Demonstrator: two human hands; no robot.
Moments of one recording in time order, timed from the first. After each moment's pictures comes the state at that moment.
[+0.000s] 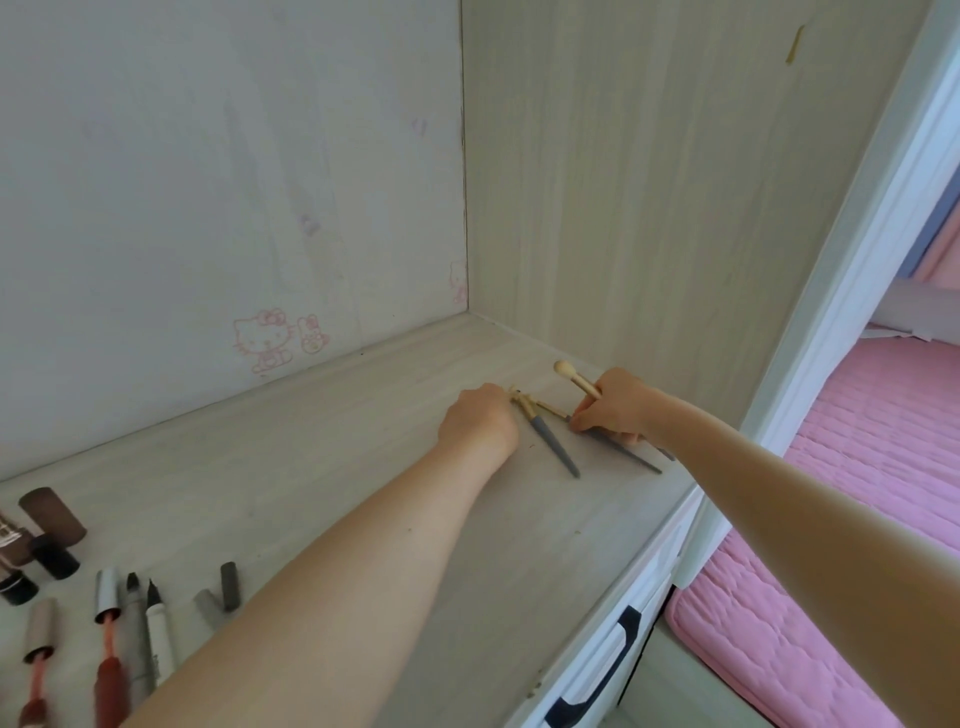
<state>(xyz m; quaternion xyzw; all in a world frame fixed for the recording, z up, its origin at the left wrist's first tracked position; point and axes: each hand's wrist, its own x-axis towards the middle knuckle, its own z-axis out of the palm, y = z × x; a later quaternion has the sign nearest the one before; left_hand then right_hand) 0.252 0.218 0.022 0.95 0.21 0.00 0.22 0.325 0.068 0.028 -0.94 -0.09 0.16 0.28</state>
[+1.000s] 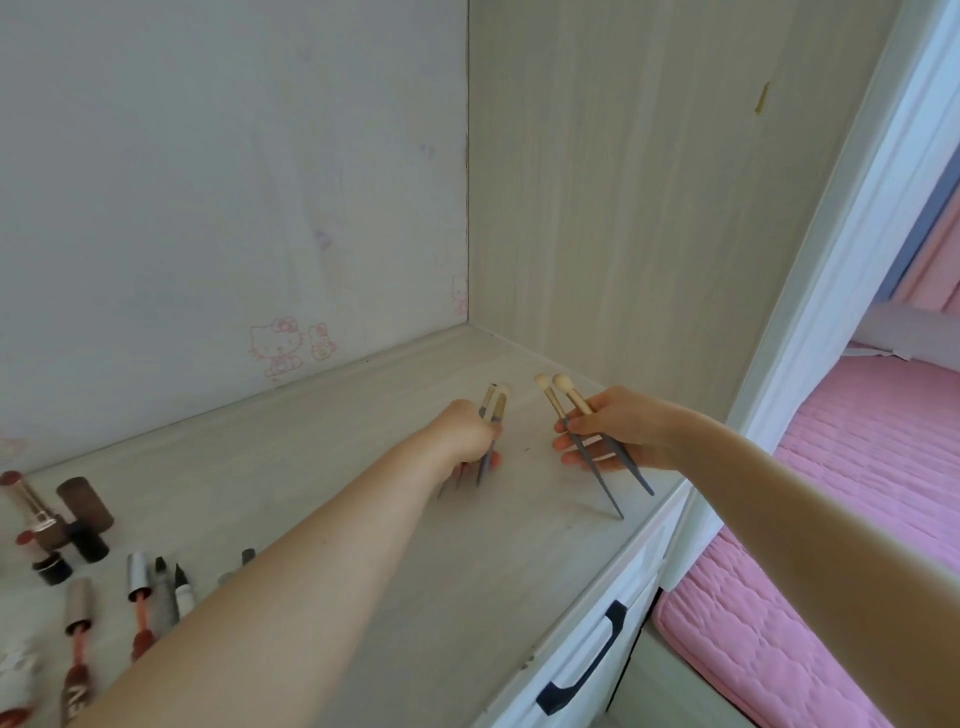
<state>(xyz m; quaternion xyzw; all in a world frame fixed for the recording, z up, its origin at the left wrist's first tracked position) 0.223 0.239 0.032 0.87 0.18 -0.06 0.45 0.277 0.053 0.051 -0.80 -0.07 0.30 0.51</state>
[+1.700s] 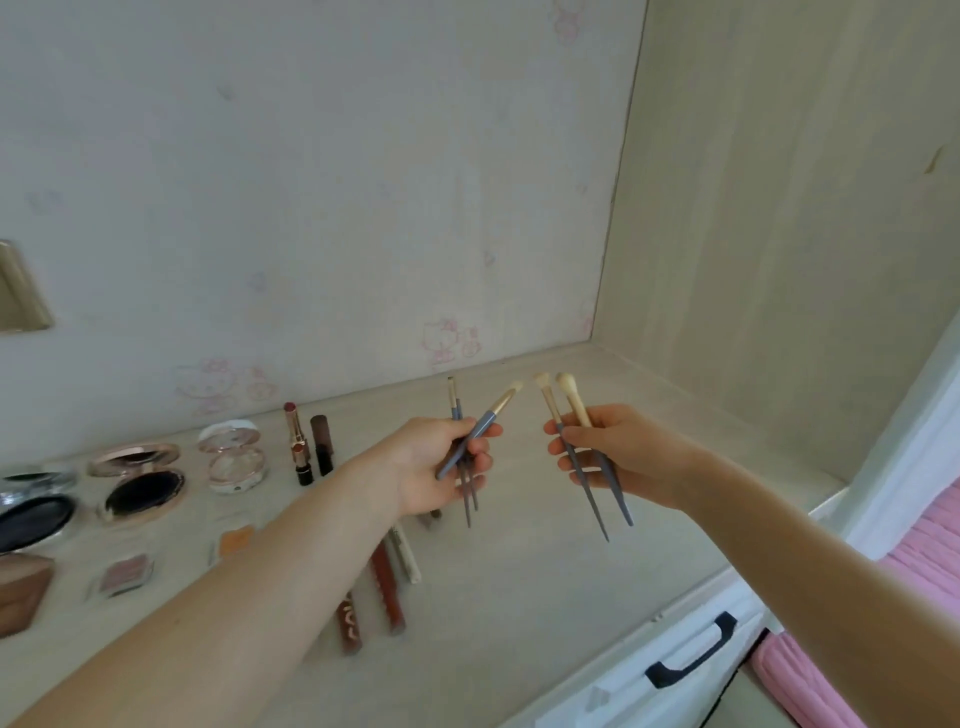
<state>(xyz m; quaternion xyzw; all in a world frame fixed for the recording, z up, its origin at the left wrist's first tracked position) 0.047 0.336 0.072 0.53 0.23 -0.04 0.81 0.158 0.155 0.079 -0.74 -0.20 0.32 0.56</state>
